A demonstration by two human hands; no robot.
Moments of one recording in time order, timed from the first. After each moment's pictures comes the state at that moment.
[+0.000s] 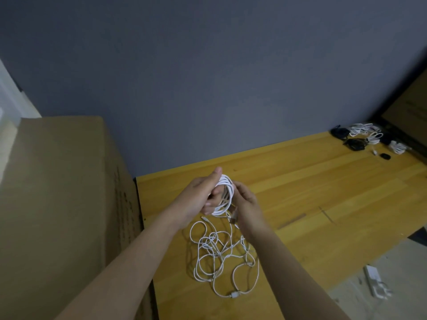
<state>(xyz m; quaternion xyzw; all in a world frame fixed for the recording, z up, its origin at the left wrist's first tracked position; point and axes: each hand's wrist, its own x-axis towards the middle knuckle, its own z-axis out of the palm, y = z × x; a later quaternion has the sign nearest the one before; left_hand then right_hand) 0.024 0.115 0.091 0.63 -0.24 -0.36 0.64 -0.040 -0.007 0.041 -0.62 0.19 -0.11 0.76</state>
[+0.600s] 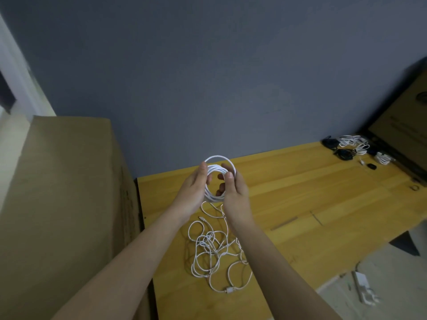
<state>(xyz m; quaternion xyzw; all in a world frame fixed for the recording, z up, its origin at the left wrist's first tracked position) 0.020 0.120 0.087 0.75 -0.15 -0.18 0.62 -0.034 0.032 0.077 -0.68 0.20 -0.24 0.66</state>
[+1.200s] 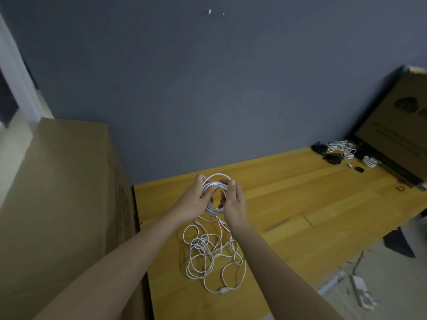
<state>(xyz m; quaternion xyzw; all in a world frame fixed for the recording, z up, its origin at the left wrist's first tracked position) 0.012 0.112 0.072 0.82 -0.30 -0.15 0.47 -0.058 0.016 0.066 -0.70 0.24 -0.23 0.63</state>
